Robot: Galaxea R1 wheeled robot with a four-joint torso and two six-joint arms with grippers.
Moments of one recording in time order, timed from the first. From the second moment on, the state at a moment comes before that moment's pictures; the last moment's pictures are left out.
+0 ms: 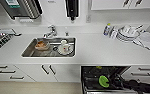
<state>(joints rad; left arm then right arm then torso) 1.60 2.74 -2.15 0.57 0.08 -0.25 -0.54 2.36 -1.84 0.72 -0.19 -0.17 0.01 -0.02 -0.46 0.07</state>
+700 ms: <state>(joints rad) 1.67 2.95 -2.42 0.57 0.00 -0.21 -0.50 2.40 -1.99 0.73 -0.31 -0.11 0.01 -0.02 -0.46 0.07</state>
